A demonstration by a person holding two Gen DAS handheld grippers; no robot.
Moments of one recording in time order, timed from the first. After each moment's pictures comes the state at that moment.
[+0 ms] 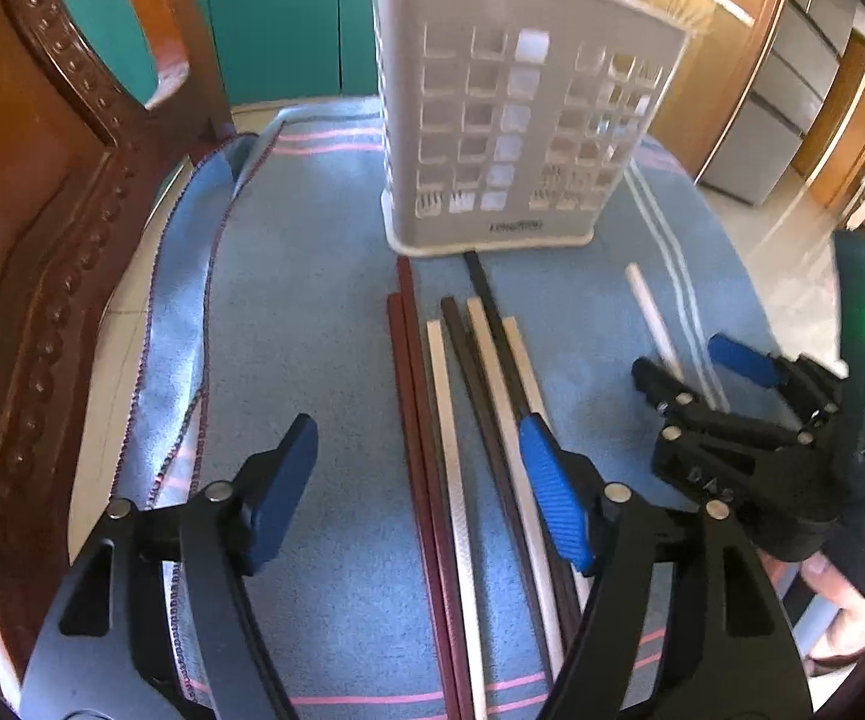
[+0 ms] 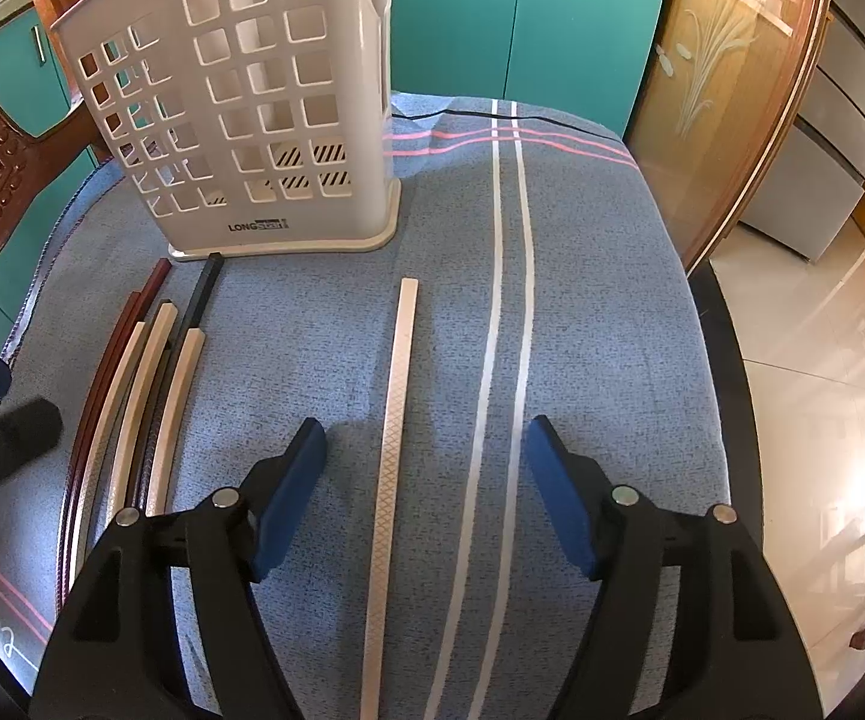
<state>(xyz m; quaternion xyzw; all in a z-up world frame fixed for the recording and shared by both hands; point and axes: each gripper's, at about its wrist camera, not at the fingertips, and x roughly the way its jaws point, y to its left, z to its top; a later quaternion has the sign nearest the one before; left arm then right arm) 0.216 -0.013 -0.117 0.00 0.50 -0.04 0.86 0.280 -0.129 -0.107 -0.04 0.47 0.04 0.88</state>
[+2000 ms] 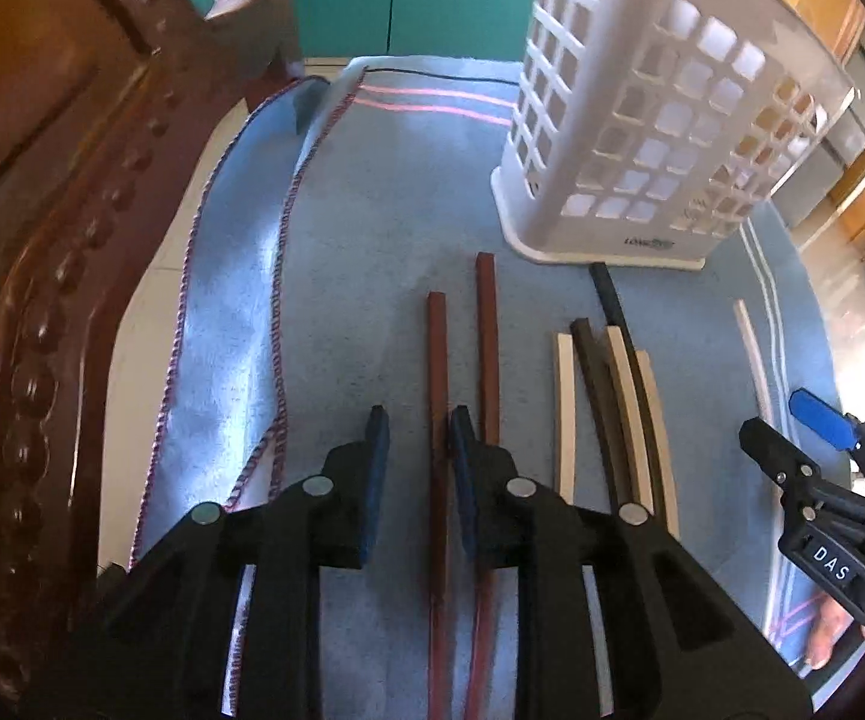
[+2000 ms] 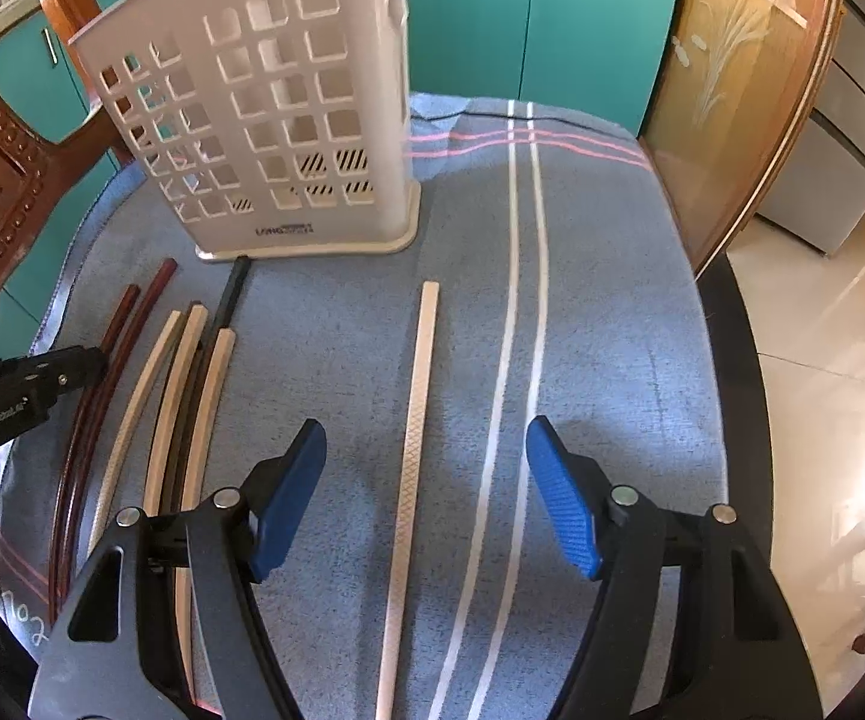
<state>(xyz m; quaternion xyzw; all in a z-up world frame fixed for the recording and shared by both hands) 0.255 0.041 -0.142 -0.03 0.53 0.00 0.85 0.277 -0.132 -0.094 -0.04 0.50 0.07 0.86</state>
